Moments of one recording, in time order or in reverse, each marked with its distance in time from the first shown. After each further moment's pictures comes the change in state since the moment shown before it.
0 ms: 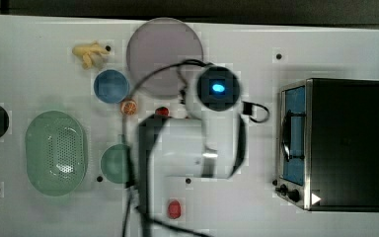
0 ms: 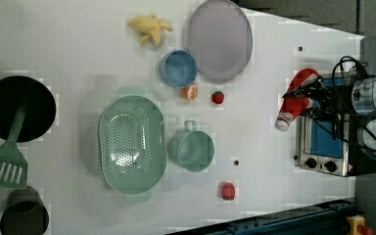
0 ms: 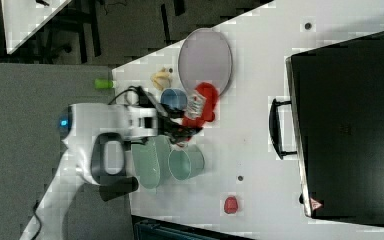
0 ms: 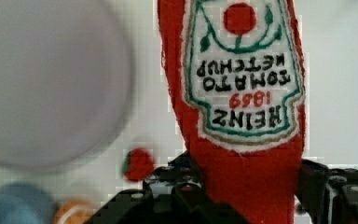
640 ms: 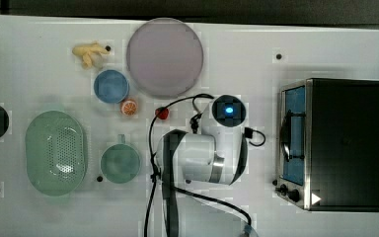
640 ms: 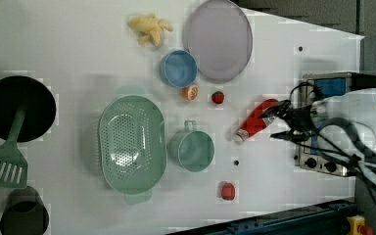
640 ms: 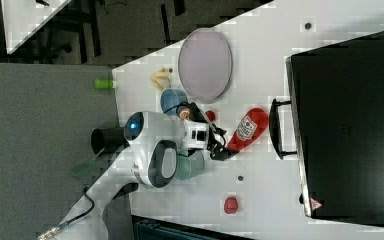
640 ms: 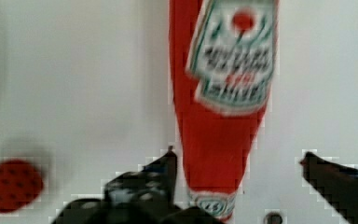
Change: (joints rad) arm -0.010 0.168 -0.032 -0.156 -0.005 0.166 -0.031
